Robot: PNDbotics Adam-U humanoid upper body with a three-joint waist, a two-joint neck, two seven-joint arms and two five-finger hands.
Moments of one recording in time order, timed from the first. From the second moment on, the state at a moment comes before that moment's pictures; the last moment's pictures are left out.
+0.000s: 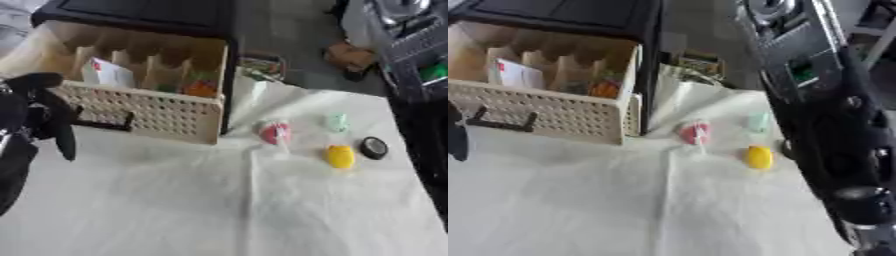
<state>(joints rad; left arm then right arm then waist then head) -0.49 0.40 -0.13 -1.99 0.27 -0.10 -0.07 -1.20 -0.49 0.14 -1.71 0.48 0.20 0.00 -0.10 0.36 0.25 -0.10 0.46</state>
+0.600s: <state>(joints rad) -0.45 0.44 -0.11 -1.99 0.23 -0.18 -0.02 -0.99 -0.65 0.04 -1.95 0.35 0.30 -0.13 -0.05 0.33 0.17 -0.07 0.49</state>
